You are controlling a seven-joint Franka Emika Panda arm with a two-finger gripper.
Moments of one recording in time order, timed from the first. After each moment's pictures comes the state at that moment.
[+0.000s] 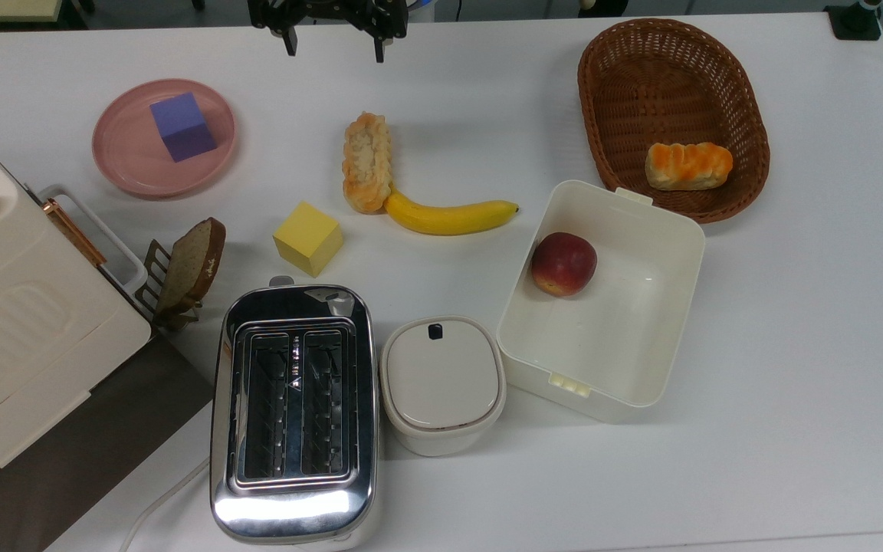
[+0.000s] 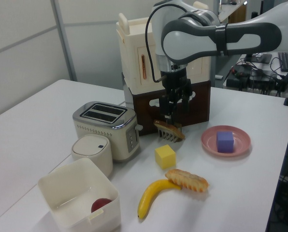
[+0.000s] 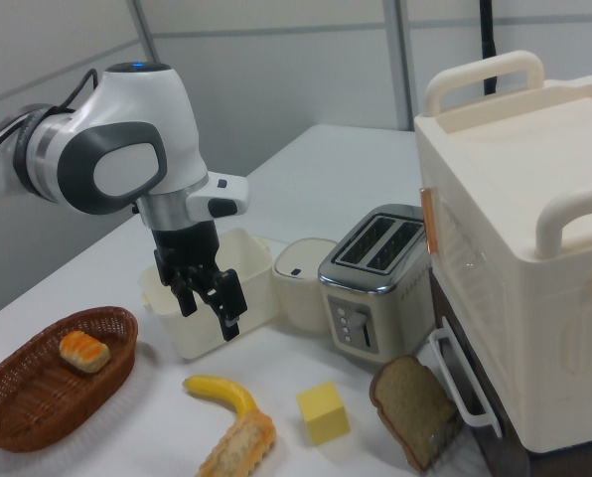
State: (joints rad) arm 0.03 0.01 -0.05 -1.69 -0.01 1.62 0.05
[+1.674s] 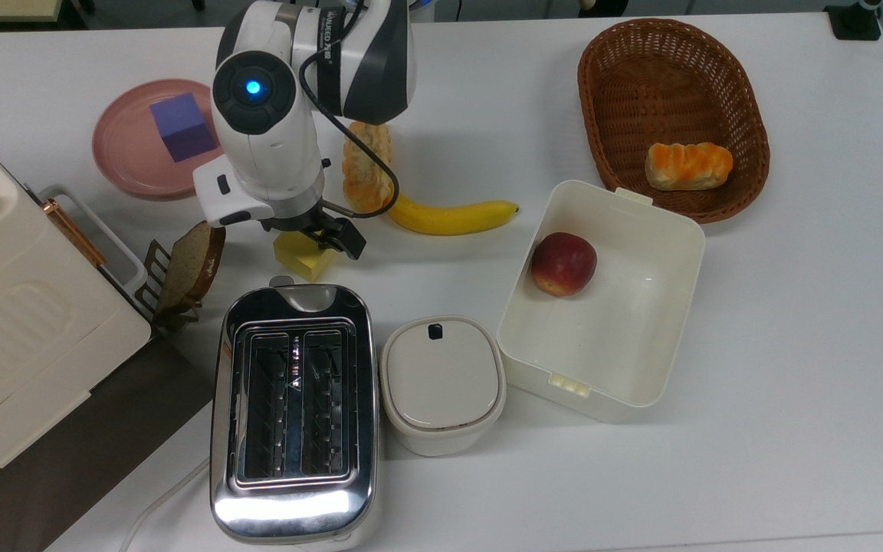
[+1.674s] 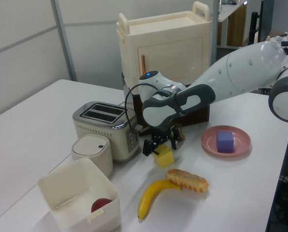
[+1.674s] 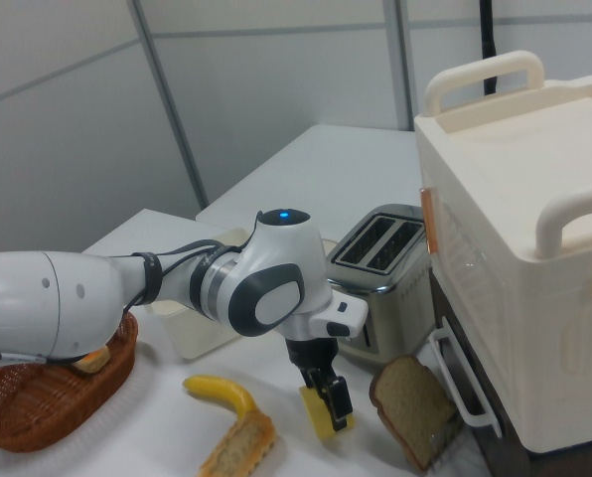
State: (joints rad) arm 0.04 0.46 -0.16 -1.68 -0.01 2.05 0.30
